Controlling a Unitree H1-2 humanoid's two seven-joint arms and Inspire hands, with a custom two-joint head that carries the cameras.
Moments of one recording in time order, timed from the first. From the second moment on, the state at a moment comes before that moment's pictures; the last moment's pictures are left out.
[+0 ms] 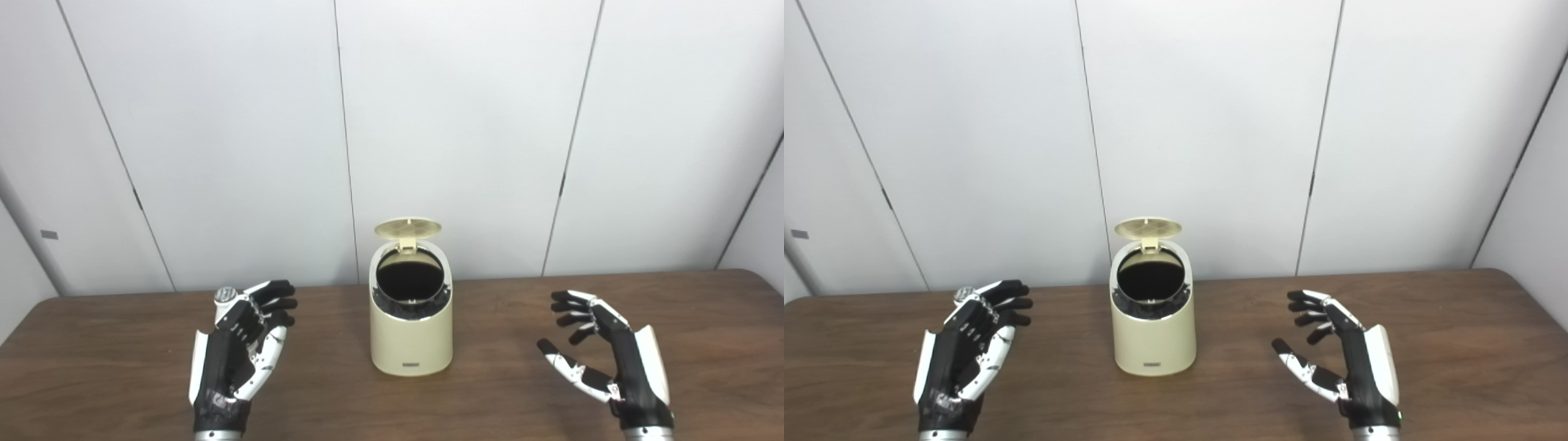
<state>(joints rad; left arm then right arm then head) -0.18 0.04 0.07 -0.04 0.00 -0.32 0.03 -0.17 -0.17 -0.05 0.03 -0.44 -0.31 -0.32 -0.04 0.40</state>
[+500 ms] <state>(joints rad) -0.24 0.04 0.11 -0.11 -0.10 -0.31 0.03 -0.17 -0.17 -0.04 0.03 -0.46 -0.32 -0.31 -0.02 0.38</state>
